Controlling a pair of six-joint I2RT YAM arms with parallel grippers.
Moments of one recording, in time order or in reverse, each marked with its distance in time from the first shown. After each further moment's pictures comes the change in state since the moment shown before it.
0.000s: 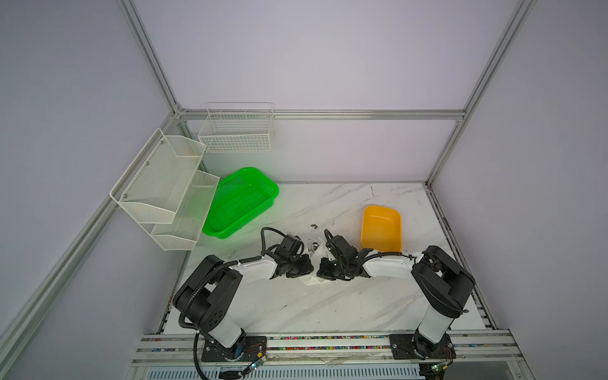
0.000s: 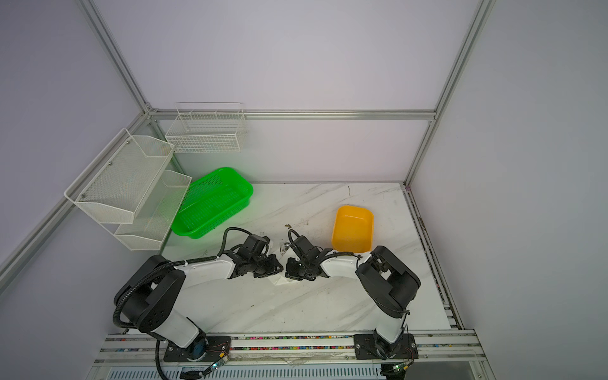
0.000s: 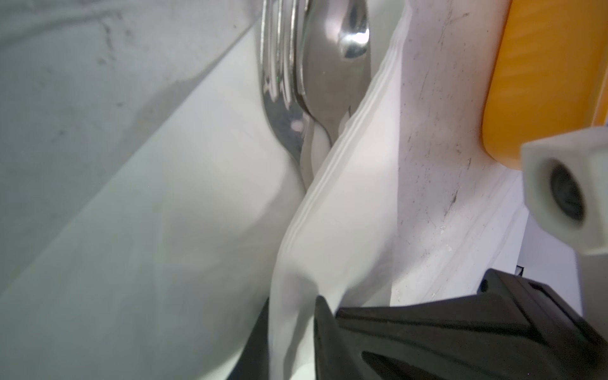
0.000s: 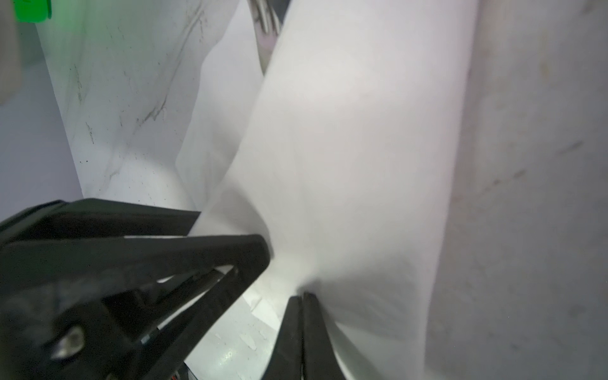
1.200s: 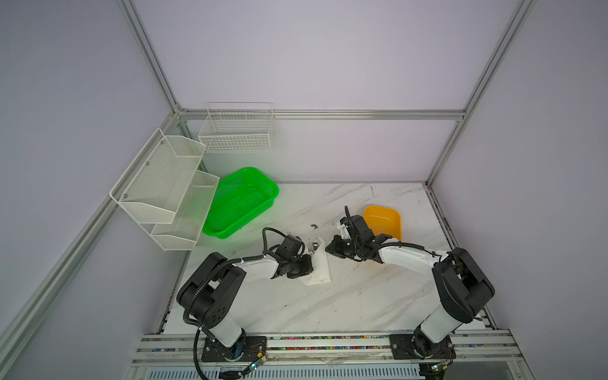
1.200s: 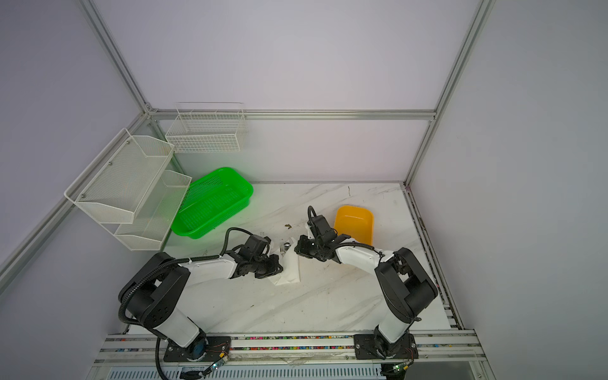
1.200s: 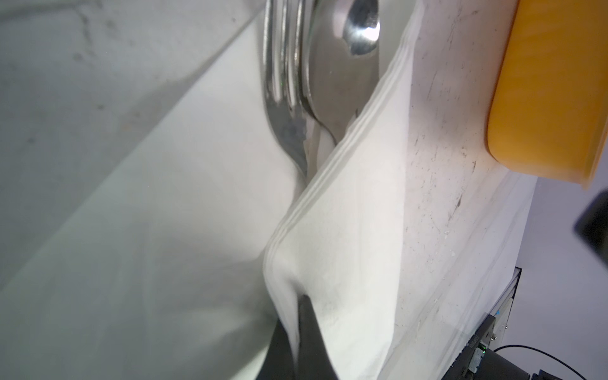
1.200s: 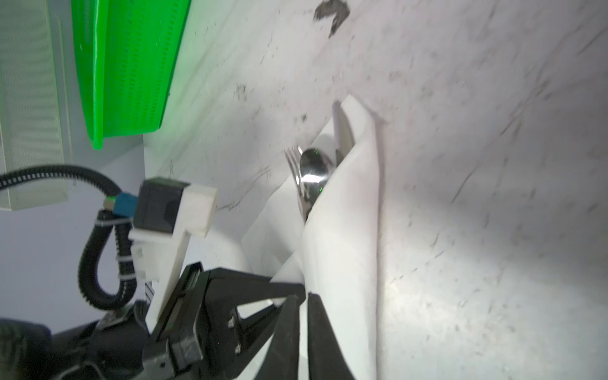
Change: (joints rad) left arm 0.000 0.049 0.000 0.045 0.018 0.000; right arm -0.158 -0.117 0.035 -0.012 -0.048 -0.072
